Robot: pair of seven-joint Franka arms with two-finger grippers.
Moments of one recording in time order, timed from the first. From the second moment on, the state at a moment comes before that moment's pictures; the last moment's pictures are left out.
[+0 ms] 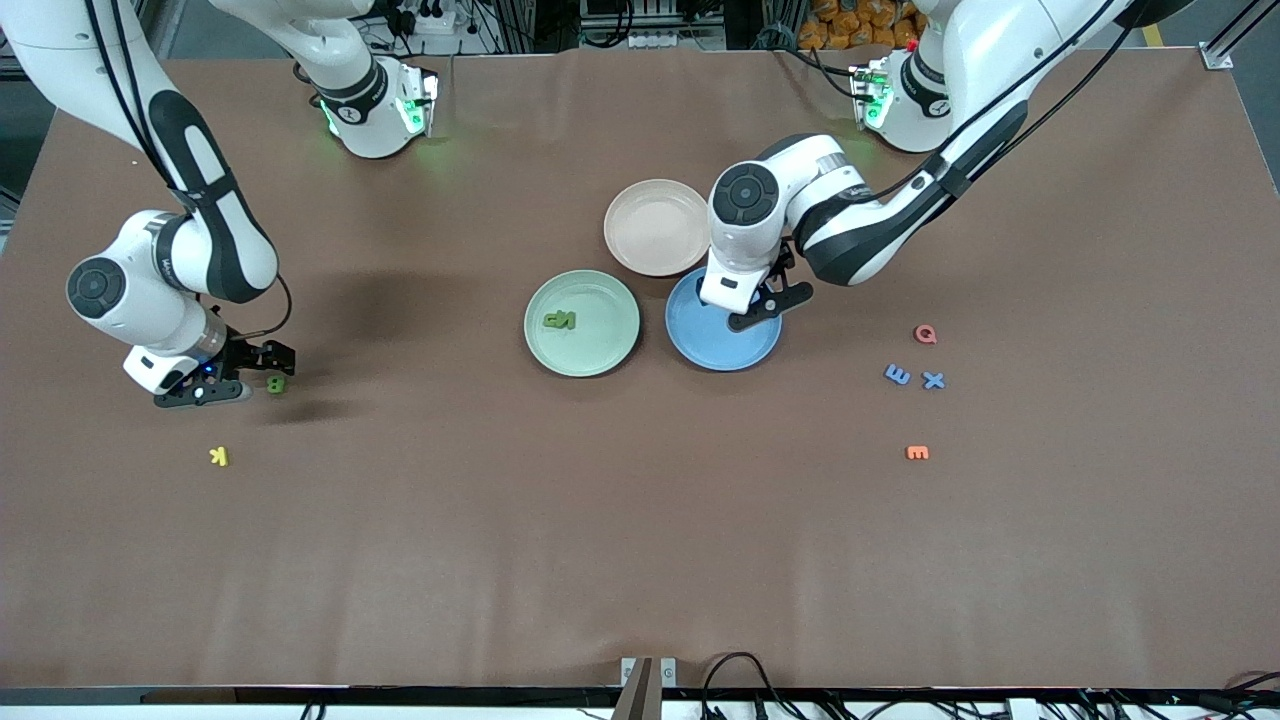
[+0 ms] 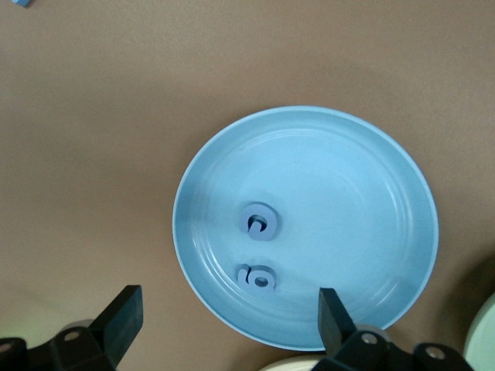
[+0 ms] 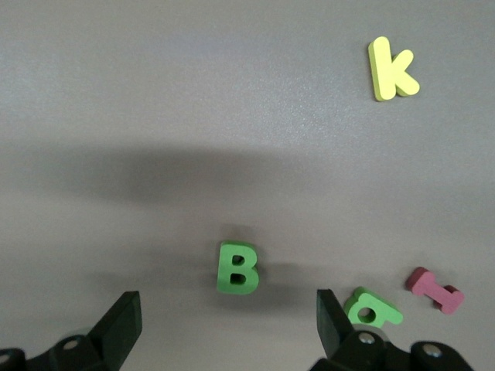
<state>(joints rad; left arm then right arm) 0.17 0.59 -1.01 -1.96 0.53 2.03 -1.48 -0.04 0.36 -0.16 -2.26 0.03 2.60 -0.36</state>
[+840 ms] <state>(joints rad) 0.24 0.59 -0.93 -1.88 0.53 2.03 -1.34 -0.08 0.41 -0.13 -2.26 0.03 2.68 -0.36</state>
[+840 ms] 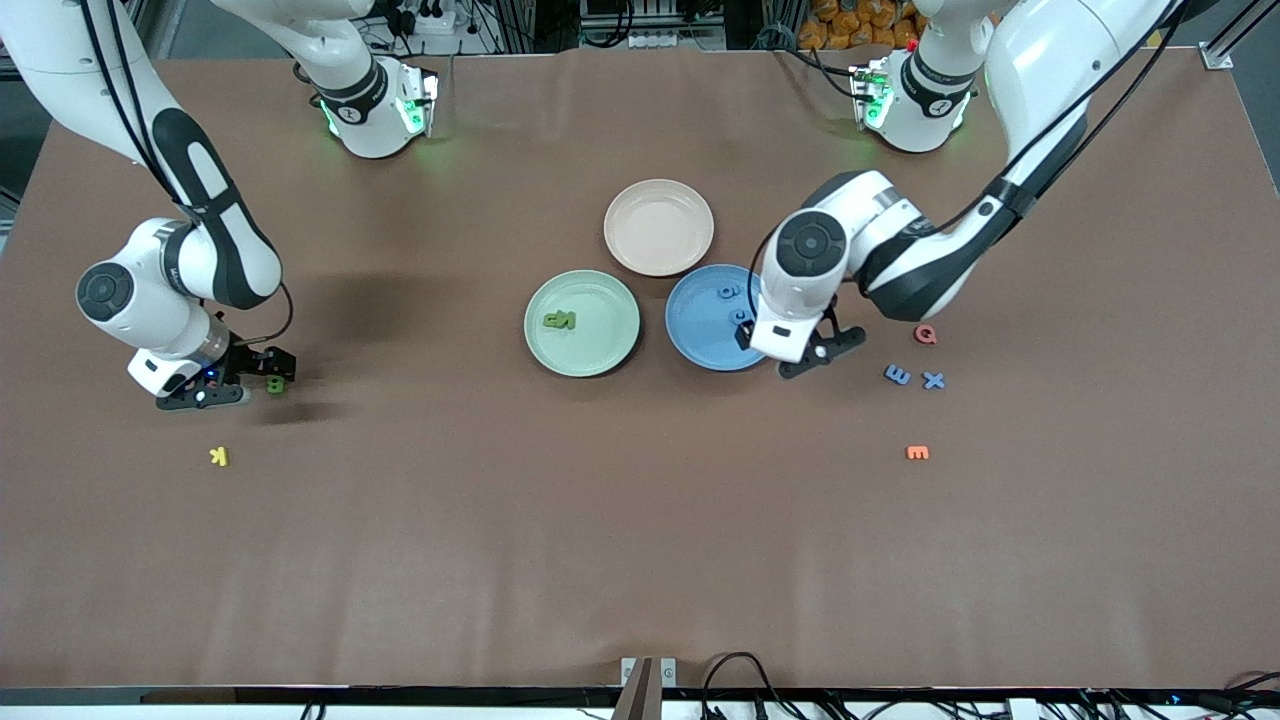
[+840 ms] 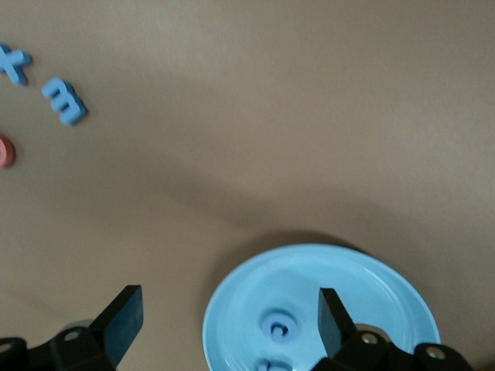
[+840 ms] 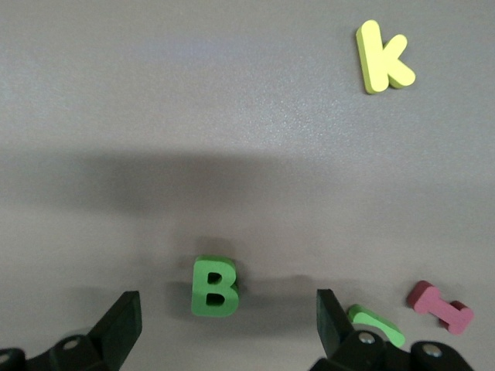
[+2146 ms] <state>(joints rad) 0.15 0.43 -0.43 -1.84 0.33 2.03 -0.57 -0.09 0.43 -0.12 -2.25 0.04 2.72 -0.36</state>
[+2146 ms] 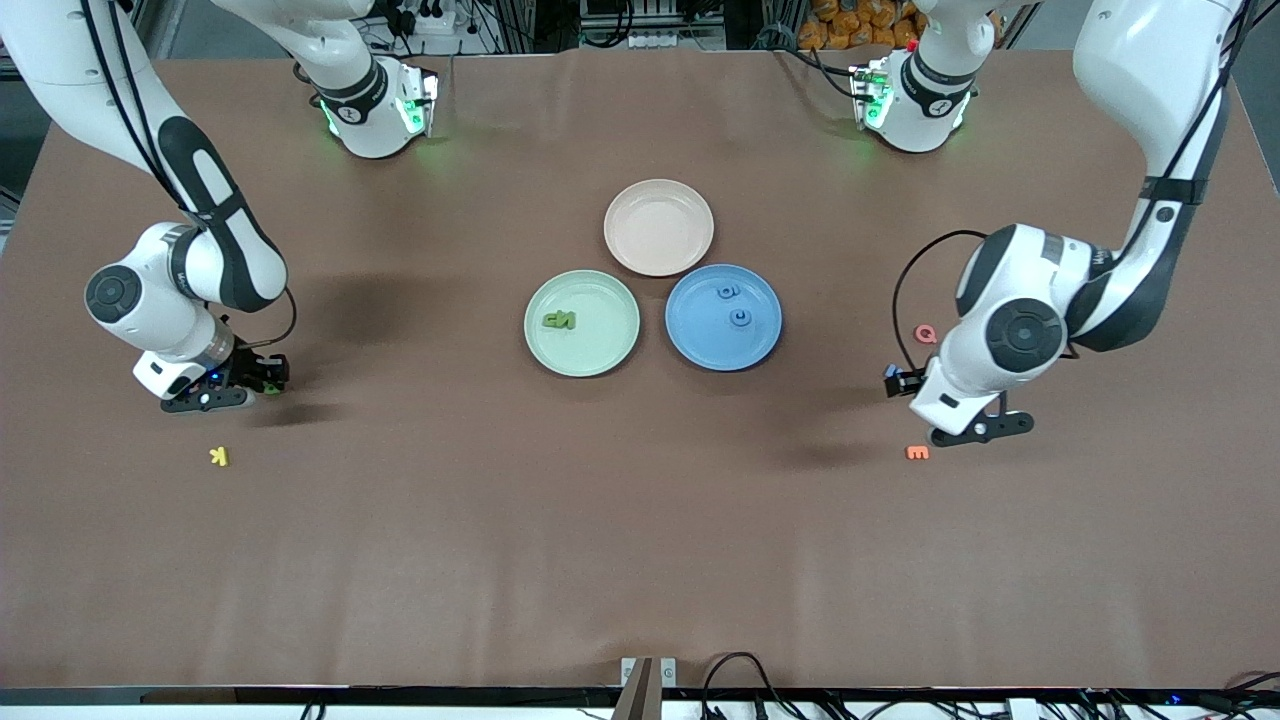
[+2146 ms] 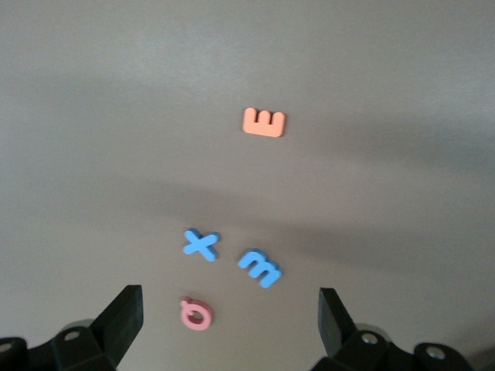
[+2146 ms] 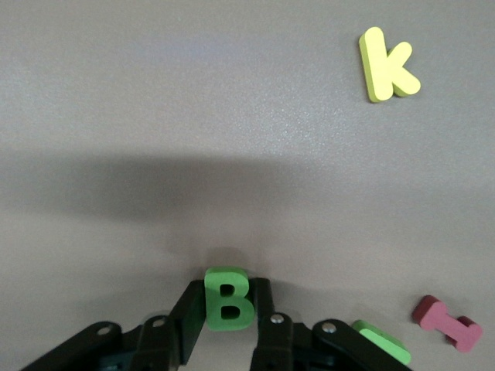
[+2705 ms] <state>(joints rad) 0.13 0.38 -0.30 -1.93 0.21 2.11 -0.51 -0.09 0.43 -0.12 -2.25 0.04 2.72 -0.36</state>
